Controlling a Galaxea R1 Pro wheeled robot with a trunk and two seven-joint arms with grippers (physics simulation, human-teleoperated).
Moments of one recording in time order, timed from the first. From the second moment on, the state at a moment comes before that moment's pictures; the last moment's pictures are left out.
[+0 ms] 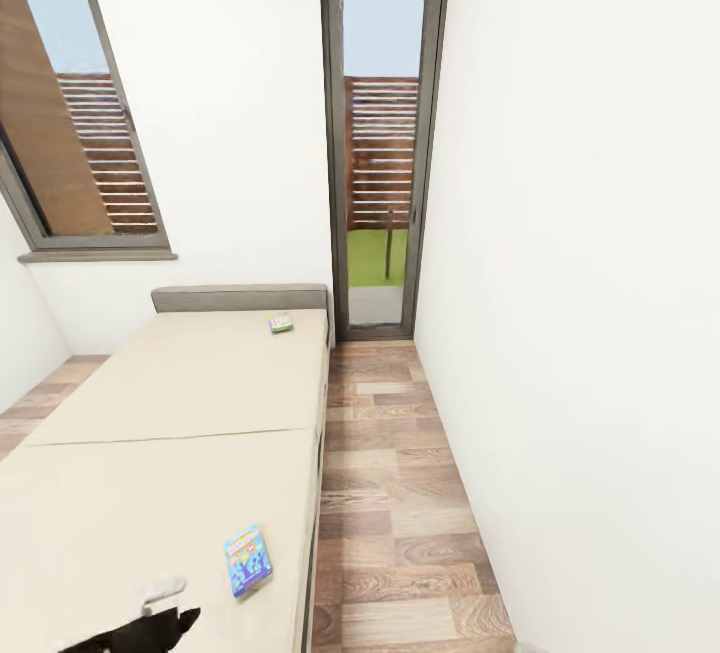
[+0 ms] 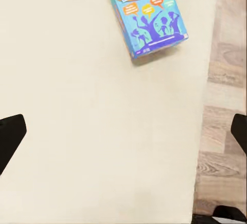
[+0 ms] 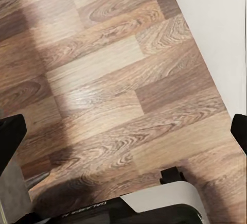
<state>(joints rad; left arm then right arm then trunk) -0.25 0.20 0.17 -0.66 0.19 0.33 -0.26 -0.10 0.03 -0.05 -0.72 -0.29 0.14 -0.11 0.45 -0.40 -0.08</state>
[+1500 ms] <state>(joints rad) -0.76 -0.04 0.07 -0.56 0.18 0.42 0.15 -0.61 0.07 -0.01 -0.59 -0.30 0.62 -0.27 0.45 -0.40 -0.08</state>
